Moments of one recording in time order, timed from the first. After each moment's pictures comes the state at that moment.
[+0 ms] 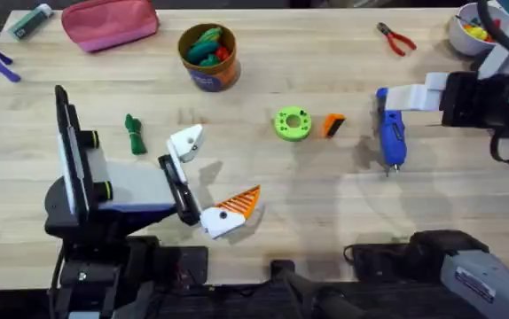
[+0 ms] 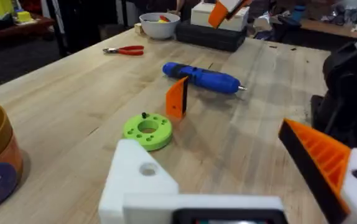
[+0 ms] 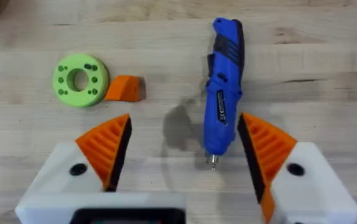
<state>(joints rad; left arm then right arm) 0.01 0.01 0.01 -0.12 1.13 0.06 0.00 0.94 1.01 -1.04 -0.04 0.08</state>
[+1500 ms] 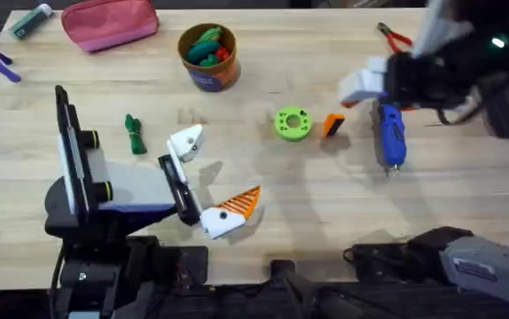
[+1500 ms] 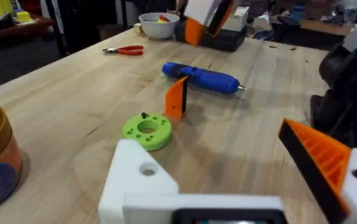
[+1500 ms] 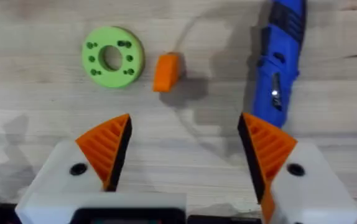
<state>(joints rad) 0.01 0.01 0.01 -0.12 1.13 0.06 0.29 1.27 1.24 -1.20 0.03 0.36</state>
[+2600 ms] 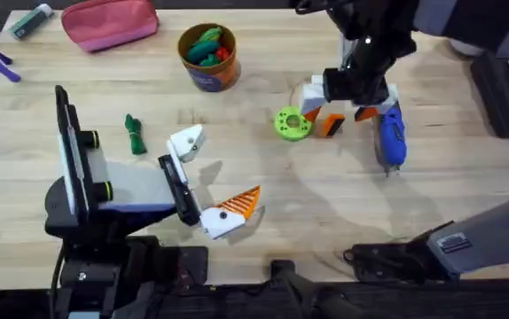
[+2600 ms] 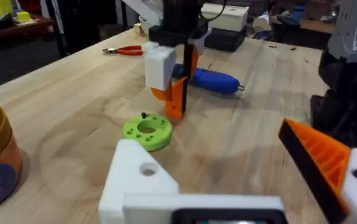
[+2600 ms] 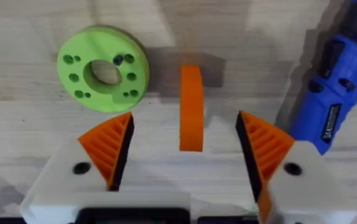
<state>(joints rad) 0.01 0.01 0.01 -0.12 1.13 0.06 0.38 1.74 1.39 -1.19 0.03 0.42</state>
